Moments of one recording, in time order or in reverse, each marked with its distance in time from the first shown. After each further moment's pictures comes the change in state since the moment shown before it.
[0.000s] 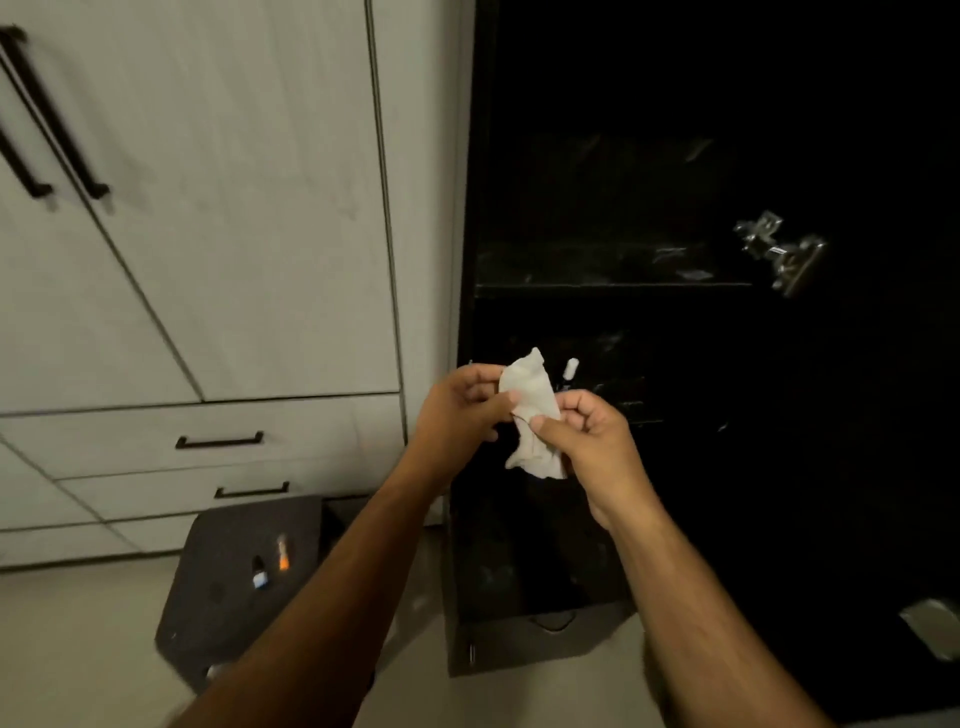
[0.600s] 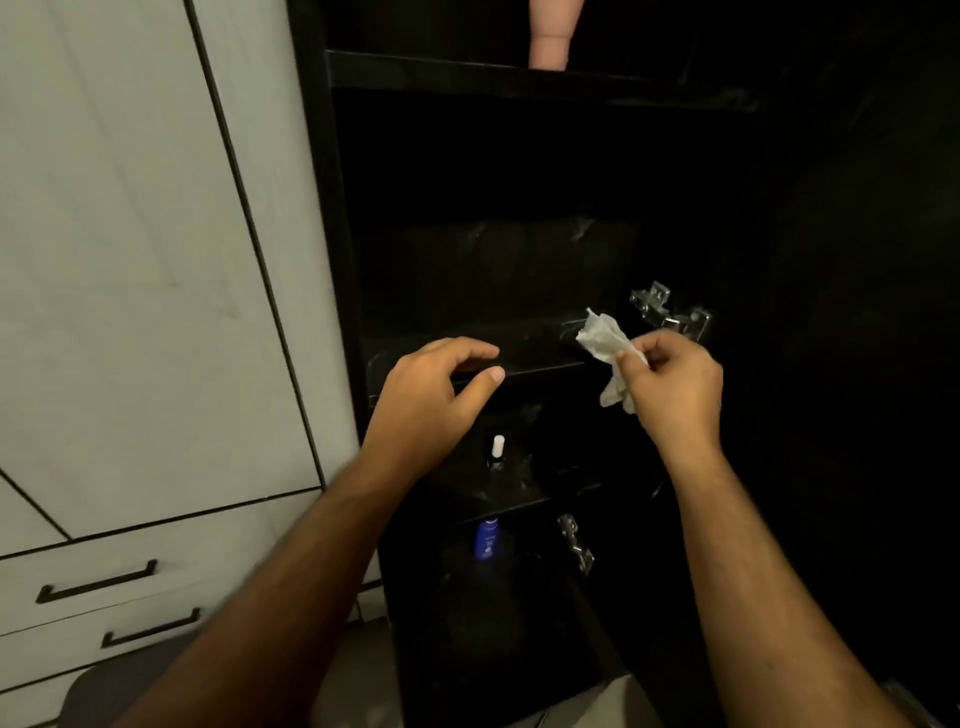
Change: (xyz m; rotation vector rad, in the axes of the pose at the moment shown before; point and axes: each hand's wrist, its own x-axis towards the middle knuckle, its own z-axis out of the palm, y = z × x) left_hand 0.113 0.069 0.039 0.596 0.042 0.560; right_hand 0.115 -0.084 -0.131 -0.677 0.702 -0.308
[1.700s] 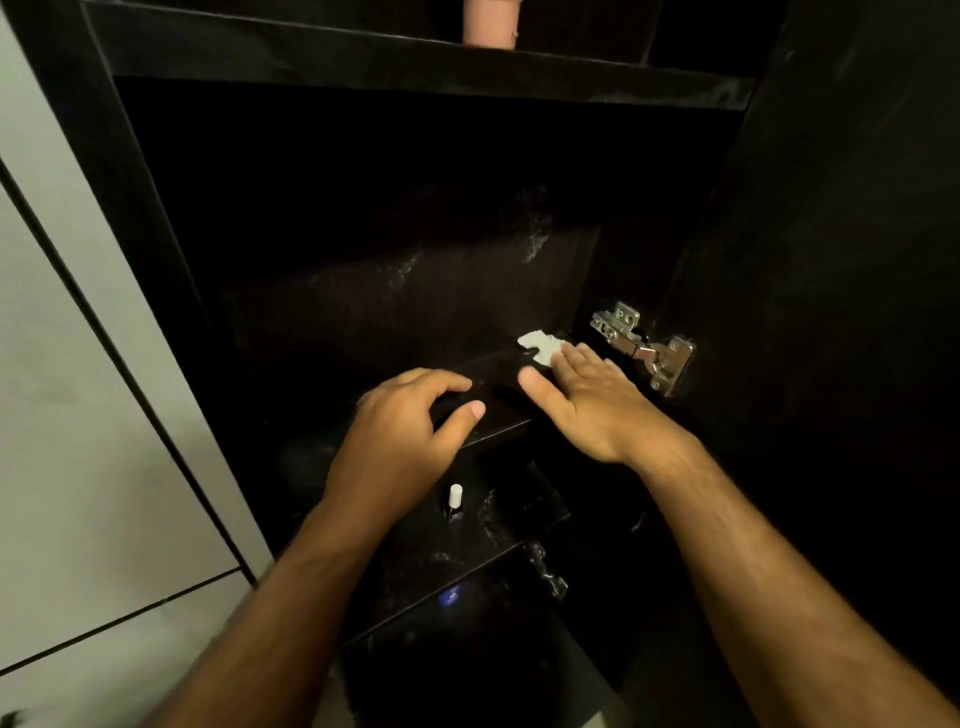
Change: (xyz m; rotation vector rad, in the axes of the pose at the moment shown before) left_hand 0.064 -0.038 0.034 -0.006 -0.150 -0.006; right_hand 0.047 -0.005 0.039 -0.652 -0.726 -0.003
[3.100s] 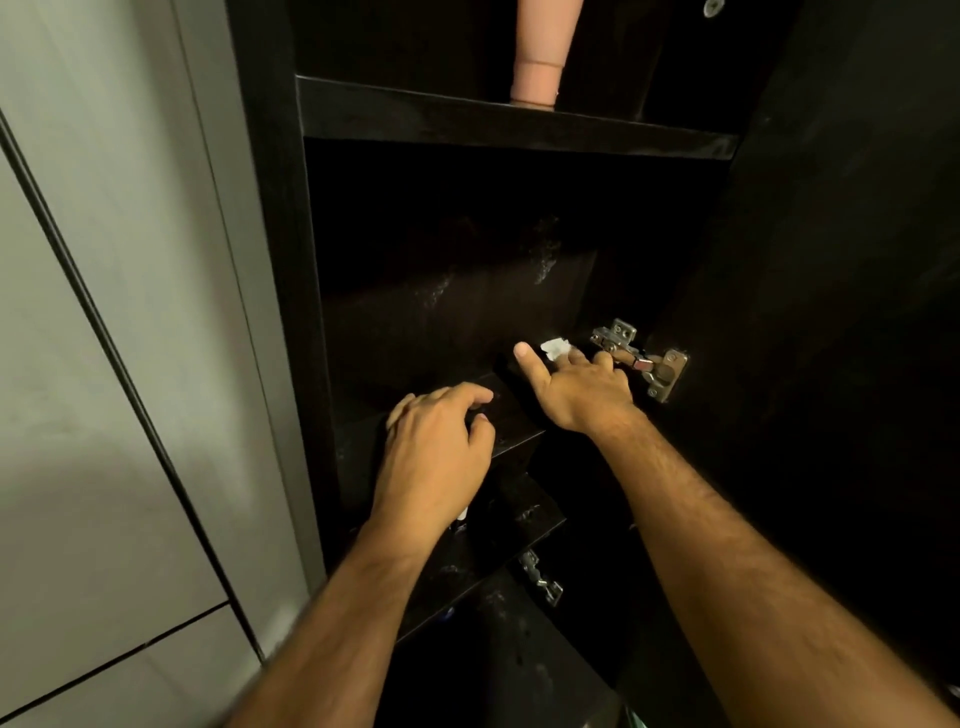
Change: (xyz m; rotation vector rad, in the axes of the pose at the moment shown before) left_hand -0.001 0.003 -0.010 -0.004 -0.036 -0.090; right_hand 0.038 -0.036 0.003 -0.208 0.103 0.392
